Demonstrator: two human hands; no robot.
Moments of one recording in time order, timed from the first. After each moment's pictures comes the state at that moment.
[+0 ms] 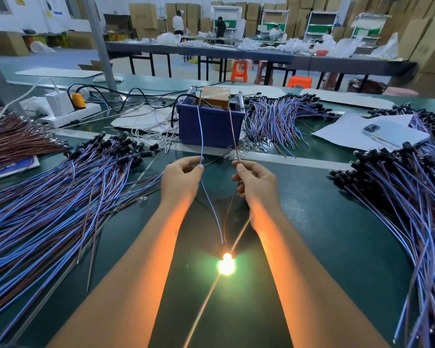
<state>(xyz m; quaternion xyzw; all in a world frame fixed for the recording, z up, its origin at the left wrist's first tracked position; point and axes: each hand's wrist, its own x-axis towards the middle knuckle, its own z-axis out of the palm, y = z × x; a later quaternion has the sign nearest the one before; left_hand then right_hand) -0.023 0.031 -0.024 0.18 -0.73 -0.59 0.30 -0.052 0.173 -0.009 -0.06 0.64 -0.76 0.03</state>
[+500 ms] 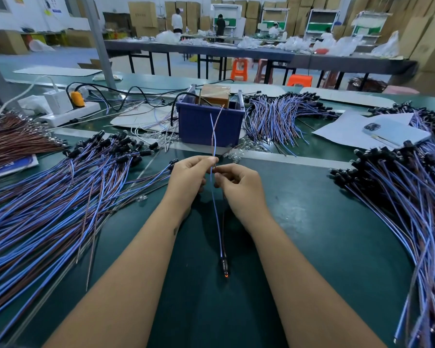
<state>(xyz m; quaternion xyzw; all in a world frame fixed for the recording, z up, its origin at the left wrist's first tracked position) -0.016 0.046 -0.007 0.13 -0.68 -0.69 0.21 -0.047 0.159 -0.020 -0.22 0.73 -0.64 -0.03</state>
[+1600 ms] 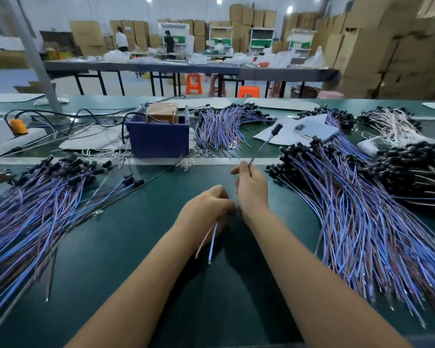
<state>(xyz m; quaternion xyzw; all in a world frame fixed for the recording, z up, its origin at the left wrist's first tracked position) 0.009 0.149 -0.010 -0.11 -0.95 -0.26 0.13 -0.043 0.256 0.006 -0.02 0.71 -0.69 -0.12</state>
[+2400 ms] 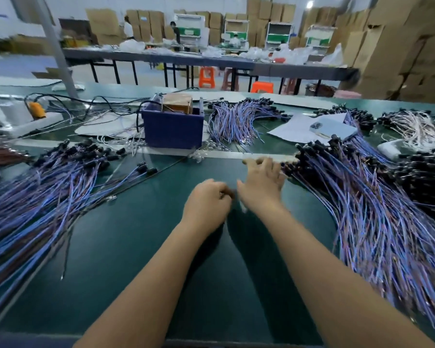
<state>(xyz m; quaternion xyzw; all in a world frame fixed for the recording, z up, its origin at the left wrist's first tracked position) 0.015 0.145 -0.010 0.01 -0.92 -0.35 0.15 -0.049 0.260 0.002 -0.08 0.97 -0.18 -0.15</state>
